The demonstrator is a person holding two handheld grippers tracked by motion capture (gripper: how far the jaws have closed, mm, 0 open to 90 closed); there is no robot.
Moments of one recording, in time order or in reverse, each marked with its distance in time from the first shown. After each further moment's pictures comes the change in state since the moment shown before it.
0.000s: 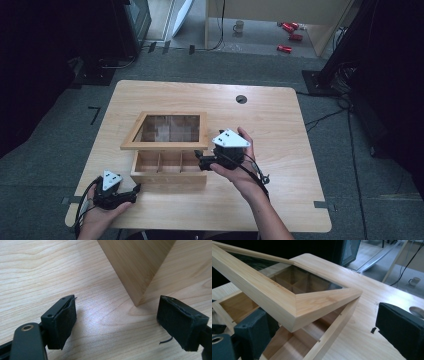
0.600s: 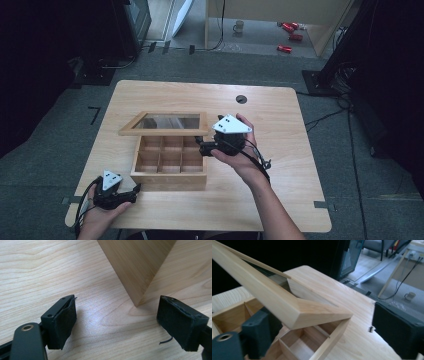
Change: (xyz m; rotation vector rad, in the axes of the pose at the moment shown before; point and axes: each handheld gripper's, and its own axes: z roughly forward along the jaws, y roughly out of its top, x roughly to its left) left arm 0.000 0.000 0.000 0.001 0.000 0.000; right arm -0.016 0.033 0.004 -0.060 0.009 -0.068
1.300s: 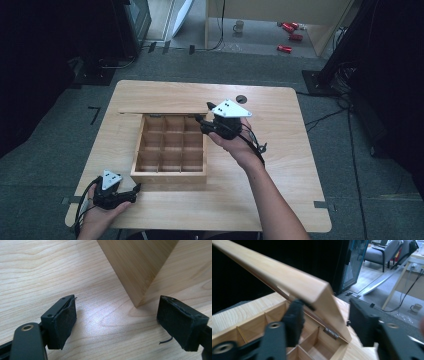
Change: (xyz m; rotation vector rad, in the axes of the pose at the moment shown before) left arm 0.001 0.000 0.000 -0.003 -0.006 -0.008; right arm -0.020 0.021 0.026 -0.101 0.032 0.018
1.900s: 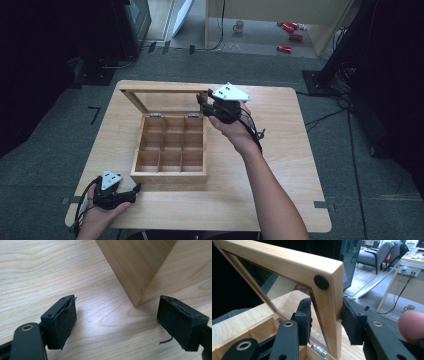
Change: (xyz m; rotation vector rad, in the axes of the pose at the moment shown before) left arm 0.001 0.000 -0.001 0.001 -0.014 0.004; right arm -0.023 0.023 0.022 -0.024 -0.048 0.033
